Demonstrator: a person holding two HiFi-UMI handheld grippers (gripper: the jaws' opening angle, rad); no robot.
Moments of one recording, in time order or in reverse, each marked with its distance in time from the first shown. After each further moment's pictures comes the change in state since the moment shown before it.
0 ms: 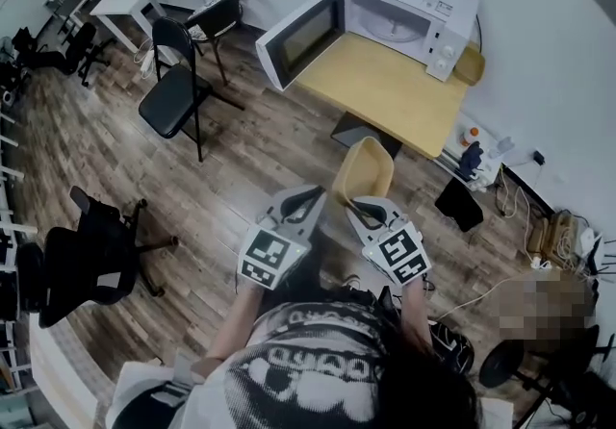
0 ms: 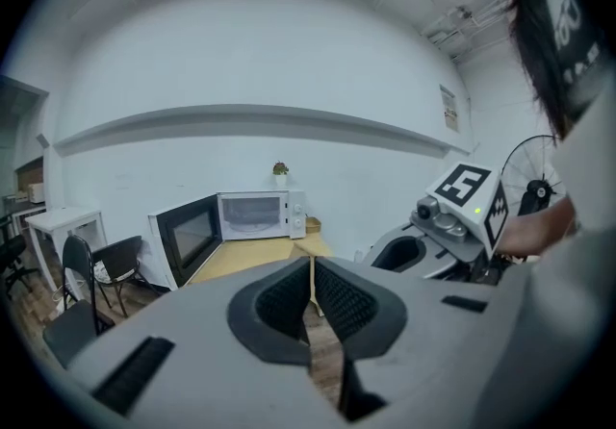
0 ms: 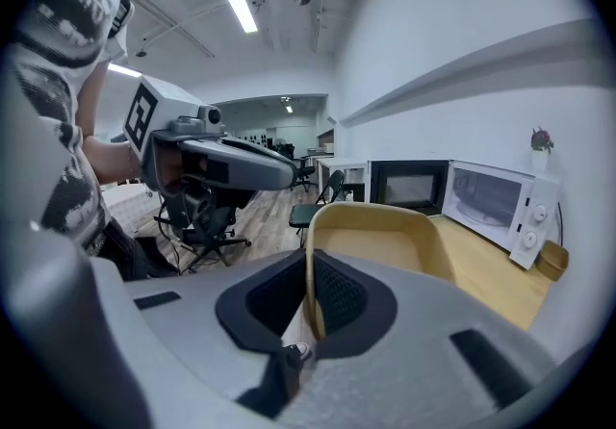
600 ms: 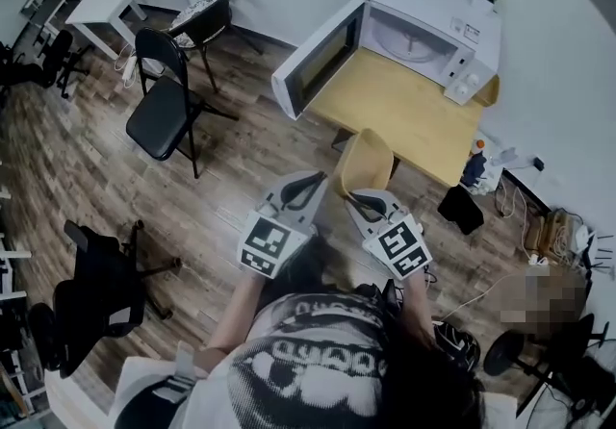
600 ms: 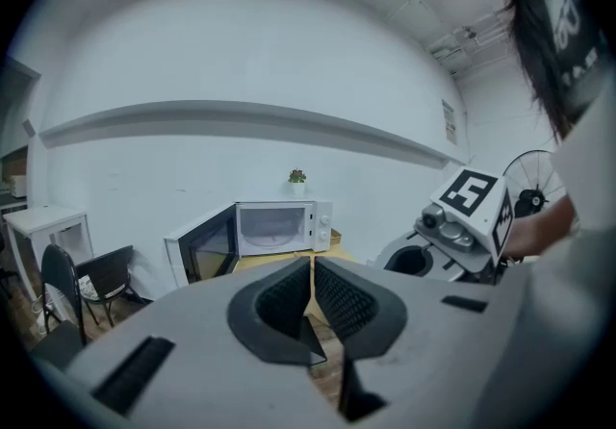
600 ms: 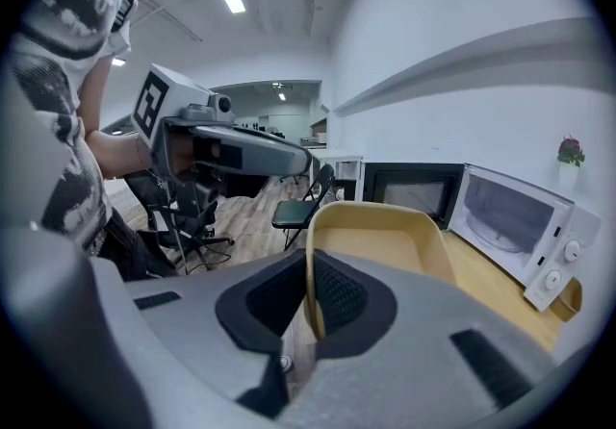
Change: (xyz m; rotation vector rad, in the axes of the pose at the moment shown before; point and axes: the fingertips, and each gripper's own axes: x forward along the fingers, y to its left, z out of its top) left arm 0.047 0.176 0.026 -0.014 -0.046 -0.073; right arm 0.140 -0.066 0.075 -0.002 0.077 -0.043
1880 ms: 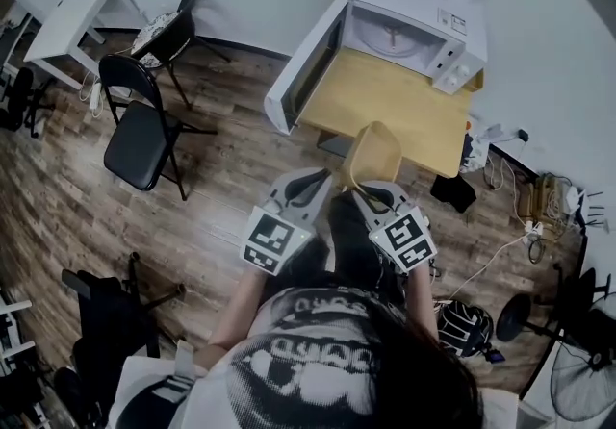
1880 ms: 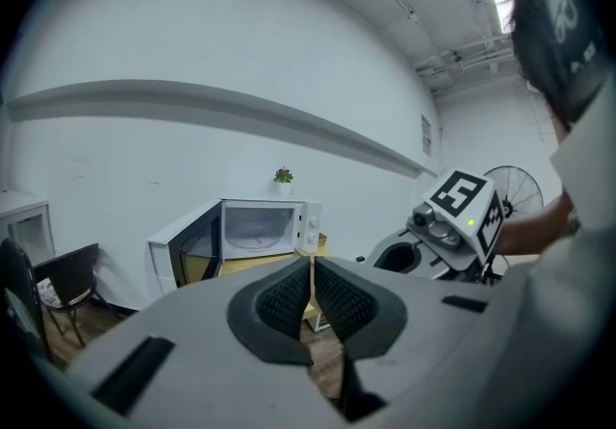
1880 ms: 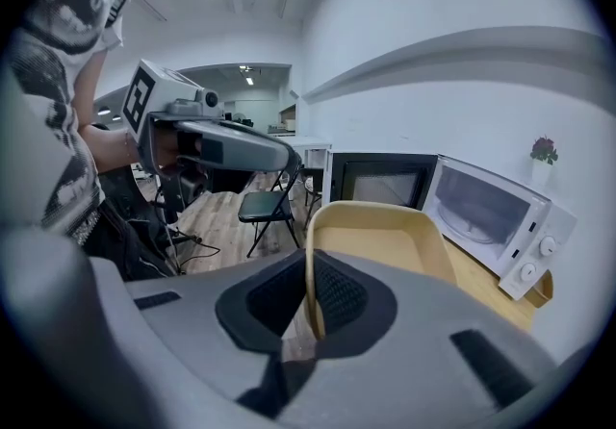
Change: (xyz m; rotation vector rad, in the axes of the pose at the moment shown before) left arm 0.031 0.051 -0.004 -0.014 -0.019 -0.195; right arm 0.041 -0.047 0.009 0.071 0.088 -0.191
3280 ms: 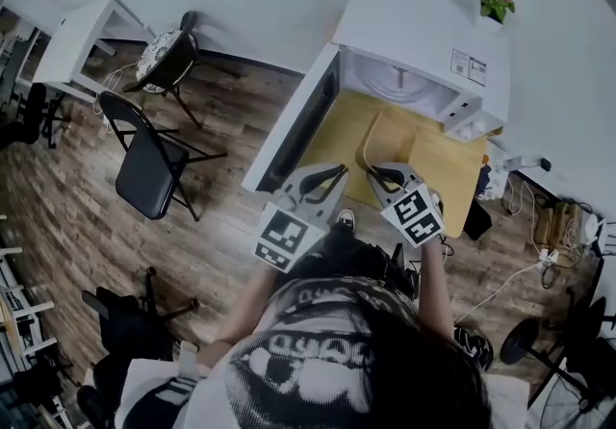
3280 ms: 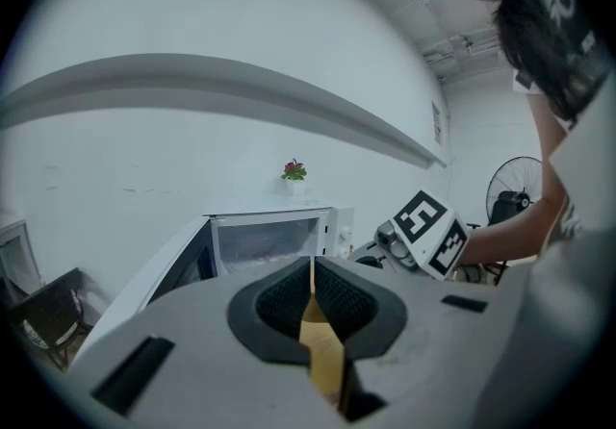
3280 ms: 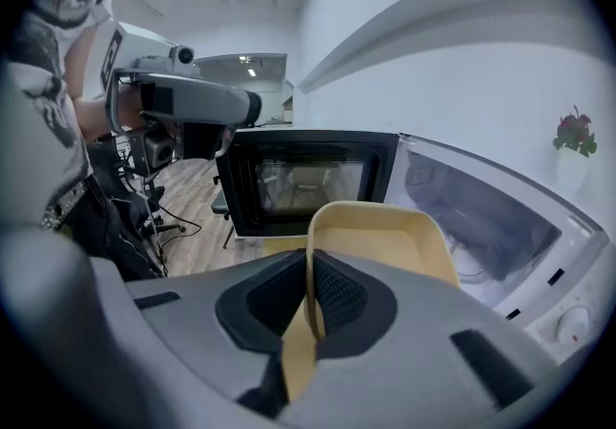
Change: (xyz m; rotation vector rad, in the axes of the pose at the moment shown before) left arm 0.183 0.096 0.055 0.039 0.048 -0.009; right arm 0.101 -0.225 0.008 -0.032 0.058 0.038
